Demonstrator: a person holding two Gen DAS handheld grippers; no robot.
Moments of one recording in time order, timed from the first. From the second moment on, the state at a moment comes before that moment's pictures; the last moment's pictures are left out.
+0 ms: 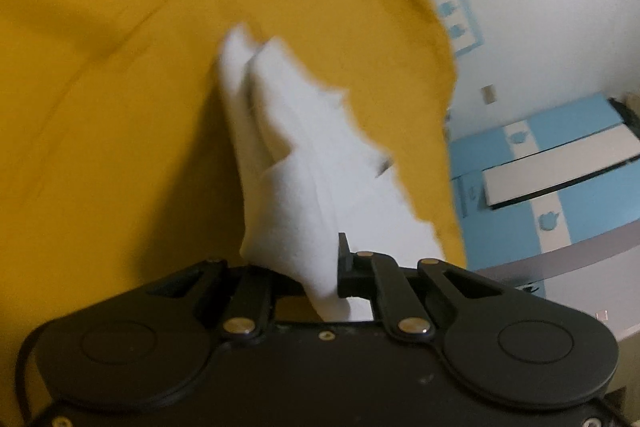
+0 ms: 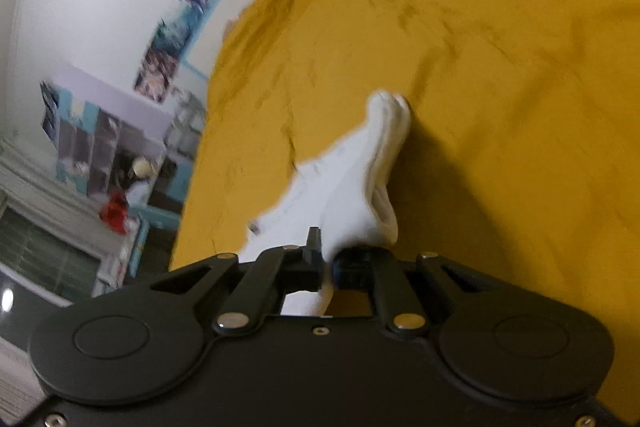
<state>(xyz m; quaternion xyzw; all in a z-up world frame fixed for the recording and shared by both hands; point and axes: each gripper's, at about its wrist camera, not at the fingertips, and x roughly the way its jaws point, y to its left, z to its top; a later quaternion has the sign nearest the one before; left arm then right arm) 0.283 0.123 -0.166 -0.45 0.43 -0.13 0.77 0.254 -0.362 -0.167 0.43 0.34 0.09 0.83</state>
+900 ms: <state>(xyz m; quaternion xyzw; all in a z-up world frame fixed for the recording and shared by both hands) 0.346 0.123 -0.141 -0.30 0.37 -0.08 0.88 0.380 -0.372 -0.158 0.20 0.32 0.05 0.93</state>
